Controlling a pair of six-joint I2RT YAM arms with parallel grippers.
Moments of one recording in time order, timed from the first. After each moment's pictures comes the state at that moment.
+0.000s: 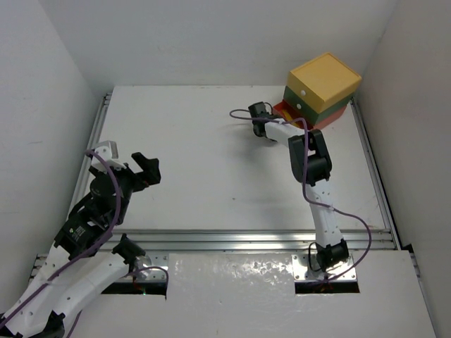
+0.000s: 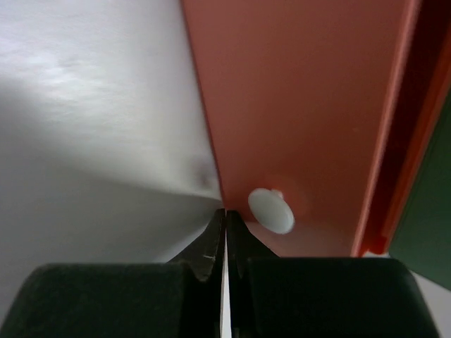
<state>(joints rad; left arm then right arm) -0.55 0.50 0.83 -0.61 -0.57 -0.48 0.35 2.48 1.86 -0.43 0.77 -0.41</state>
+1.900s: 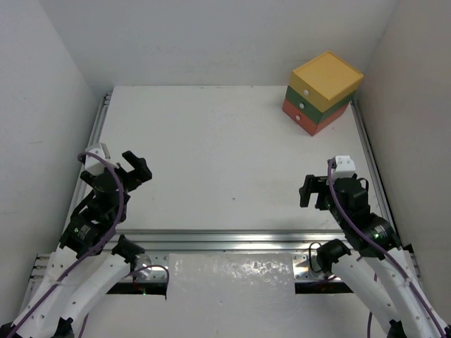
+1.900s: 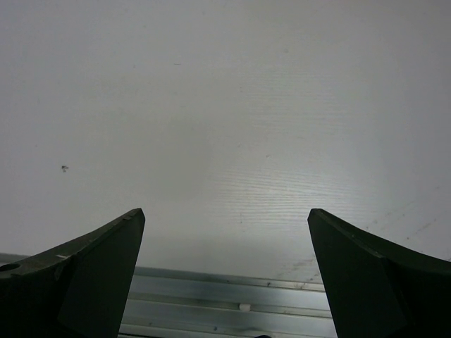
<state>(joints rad) -0.43 0.50 0.78 -0.63 -0.67 -0.51 0.42 0.46 0.67 -0.75 0.28 0.24</state>
